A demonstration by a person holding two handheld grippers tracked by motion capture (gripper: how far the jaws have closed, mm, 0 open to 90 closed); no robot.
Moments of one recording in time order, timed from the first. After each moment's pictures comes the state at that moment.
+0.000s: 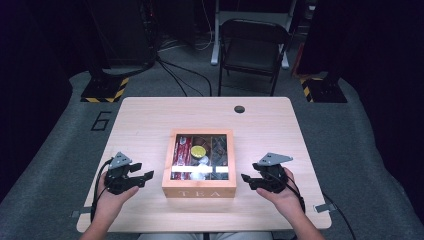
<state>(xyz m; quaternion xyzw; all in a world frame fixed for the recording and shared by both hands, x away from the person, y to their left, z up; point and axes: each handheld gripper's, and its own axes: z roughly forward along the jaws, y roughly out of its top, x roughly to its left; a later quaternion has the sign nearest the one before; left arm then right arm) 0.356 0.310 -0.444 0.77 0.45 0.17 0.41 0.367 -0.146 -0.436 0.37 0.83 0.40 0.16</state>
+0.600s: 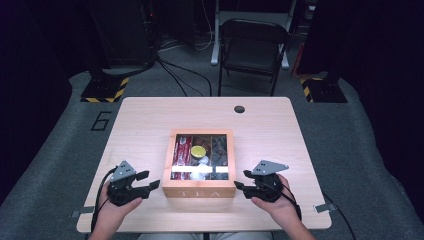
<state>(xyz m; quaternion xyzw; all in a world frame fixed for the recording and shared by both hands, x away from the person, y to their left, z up) 0.324 0.289 -0.443 0.79 0.40 0.16 0.43 0.342 -0.126 -0.433 0.33 0.83 0.42 0.14</state>
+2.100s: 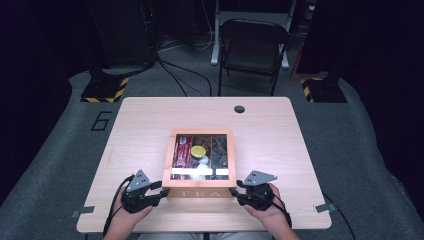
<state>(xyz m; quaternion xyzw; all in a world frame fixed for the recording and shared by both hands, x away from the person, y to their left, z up) 0.323 0.267 -0.473 0.82 0.36 0.15 0.42 0.335 -0.111 -0.470 0.32 0.84 0.41 0.15</state>
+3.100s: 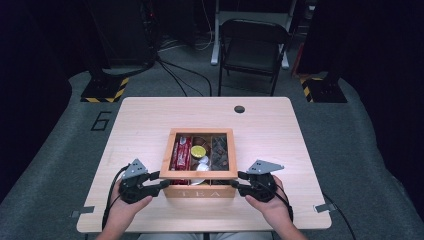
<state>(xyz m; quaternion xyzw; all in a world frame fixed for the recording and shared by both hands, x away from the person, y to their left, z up) 0.335 0.266 -0.434 0.79 0.39 0.13 0.46 0.344 -0.113 -0.432 0.35 0.82 0.44 0.13</state>
